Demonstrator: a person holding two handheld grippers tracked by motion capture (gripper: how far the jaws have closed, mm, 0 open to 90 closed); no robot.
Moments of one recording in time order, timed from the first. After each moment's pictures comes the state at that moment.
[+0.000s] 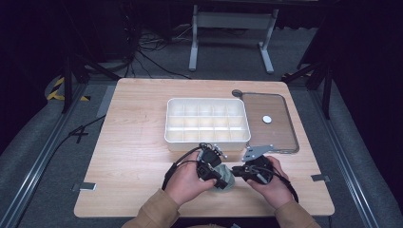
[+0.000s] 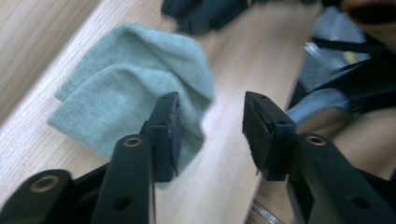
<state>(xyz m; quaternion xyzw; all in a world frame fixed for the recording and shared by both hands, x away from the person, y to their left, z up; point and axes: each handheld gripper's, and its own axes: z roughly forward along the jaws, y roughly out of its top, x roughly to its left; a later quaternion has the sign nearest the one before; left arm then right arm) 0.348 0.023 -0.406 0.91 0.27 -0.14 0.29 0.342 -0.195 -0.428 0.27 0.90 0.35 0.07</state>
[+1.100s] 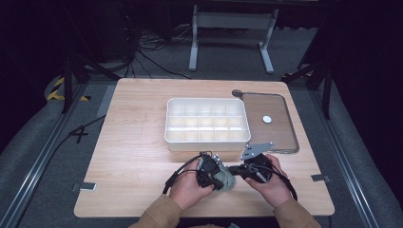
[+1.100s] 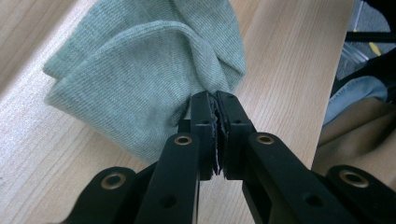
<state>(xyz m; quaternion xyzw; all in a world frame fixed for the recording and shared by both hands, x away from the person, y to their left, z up) 0.340 0.012 -0.452 0.92 0.26 -0.10 0.28 0.341 -0.182 -0.421 0.25 0.90 0.36 0.04</state>
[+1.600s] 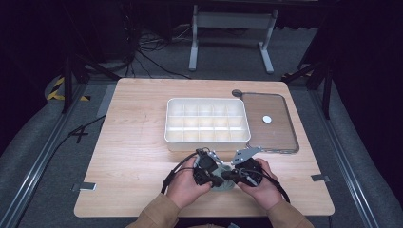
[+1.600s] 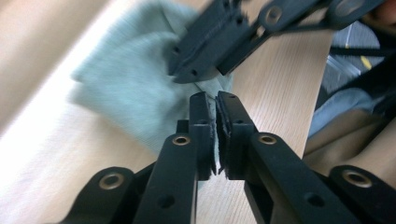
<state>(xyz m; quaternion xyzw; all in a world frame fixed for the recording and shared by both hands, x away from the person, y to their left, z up) 0.346 0.028 -0.430 0.90 0.27 -0.08 0.32 0.340 -0.164 -0.443 0.24 0.91 0.35 0.03</state>
